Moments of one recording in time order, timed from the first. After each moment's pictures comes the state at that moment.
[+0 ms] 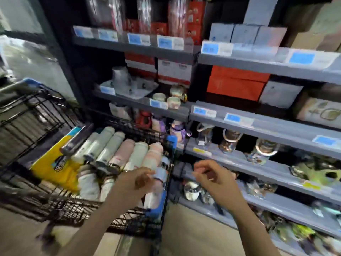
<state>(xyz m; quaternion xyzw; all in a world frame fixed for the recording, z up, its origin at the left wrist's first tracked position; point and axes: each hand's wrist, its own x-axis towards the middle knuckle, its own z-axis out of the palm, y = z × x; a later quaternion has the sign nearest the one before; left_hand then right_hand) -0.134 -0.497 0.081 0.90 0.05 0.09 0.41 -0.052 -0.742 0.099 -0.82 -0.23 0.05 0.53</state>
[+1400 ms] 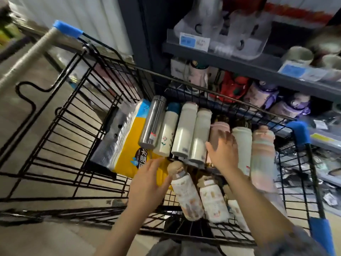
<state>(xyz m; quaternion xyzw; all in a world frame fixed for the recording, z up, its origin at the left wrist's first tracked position) -0.123 -0.109 -0.024 0.94 0.18 0.01 0.30 0.050 -0.292 -0.087 -0.97 -0.04 0.11 0.21</state>
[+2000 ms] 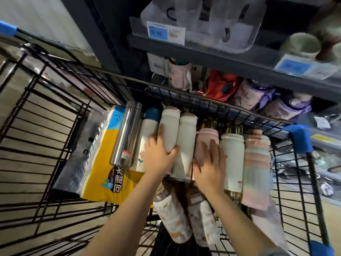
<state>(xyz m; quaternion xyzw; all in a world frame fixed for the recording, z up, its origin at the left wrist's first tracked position) 0.059 -0.136 -0.107 0.93 0.26 -0.06 0.25 0.061 -0.299 -0.141 -0.98 -0.09 0.01 0.20</state>
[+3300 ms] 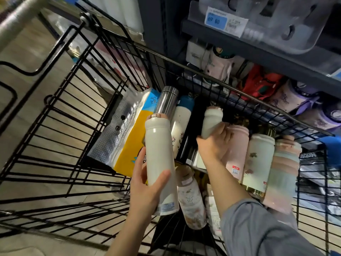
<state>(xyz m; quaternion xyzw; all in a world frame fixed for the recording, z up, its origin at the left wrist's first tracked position) -0.100 -0.102 -0.031 0.59 0.37 0.09 0.71 0.088 -0.200 -0.130 -0.97 0.03 0.06 0.24</state>
